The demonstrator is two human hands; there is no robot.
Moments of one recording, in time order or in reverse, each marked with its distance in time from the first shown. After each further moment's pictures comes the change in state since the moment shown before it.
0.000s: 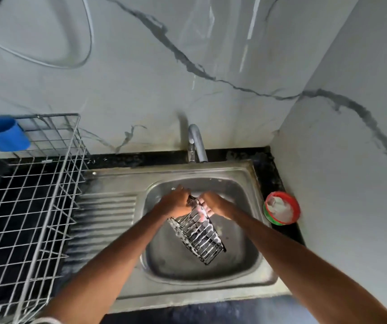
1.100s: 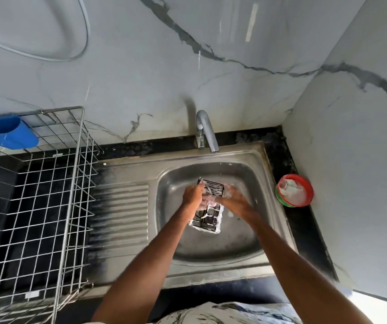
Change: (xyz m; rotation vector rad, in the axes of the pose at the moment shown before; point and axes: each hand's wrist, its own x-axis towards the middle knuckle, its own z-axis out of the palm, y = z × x) left_hand 0.001 0.025 0.036 -1.298 0.097 -0.596; right_hand -0.011 0.056 0.020 0.299 0.260 0.016
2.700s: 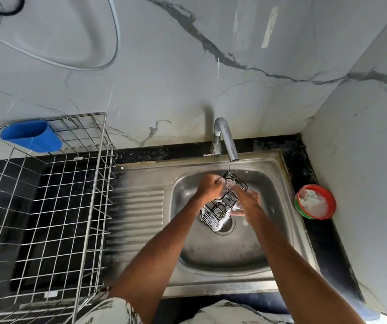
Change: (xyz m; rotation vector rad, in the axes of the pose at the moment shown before) left_hand 0.031 0.043 -0.011 0.630 -0.096 0.455; right_hand 0.022 -0.027 0.018 0.472 0.281 0.340
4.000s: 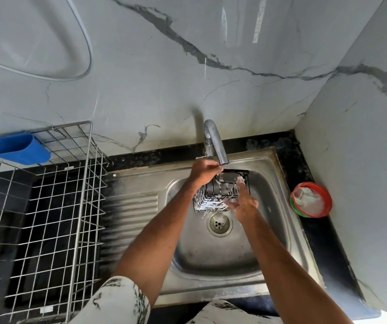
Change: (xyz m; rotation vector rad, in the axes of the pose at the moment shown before) left_hand 0.034 0.036 -0.030 -0.050 0.035 0.091; right_hand -0.034 -0.027 -0.002 0.420 0.113 0.249
